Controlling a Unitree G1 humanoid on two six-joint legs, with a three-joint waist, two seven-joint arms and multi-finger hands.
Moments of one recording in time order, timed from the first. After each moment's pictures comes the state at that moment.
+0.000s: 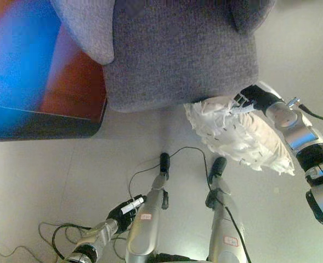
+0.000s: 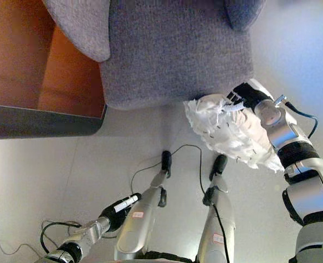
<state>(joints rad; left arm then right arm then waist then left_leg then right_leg) -0.18 0.27 -0.21 1.12 -0.63 0.03 -0.37 -0.90 -0.83 0.52 0.79 0.03 0.07 0.18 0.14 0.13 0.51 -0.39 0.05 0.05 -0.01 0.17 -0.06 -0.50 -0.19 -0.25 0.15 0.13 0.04</state>
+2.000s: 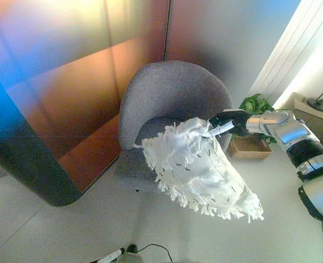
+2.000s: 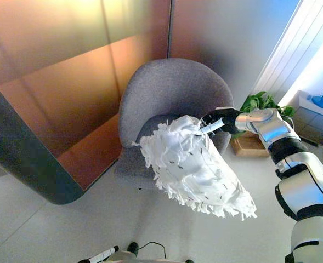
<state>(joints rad) 0.02 0.33 -0.02 1.25 -0.41 0.23 -0.31 -1.01 -0.78 0.61 0.85 0.34 0.25 0.69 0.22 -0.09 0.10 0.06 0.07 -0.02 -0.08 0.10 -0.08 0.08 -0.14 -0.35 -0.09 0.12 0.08</state>
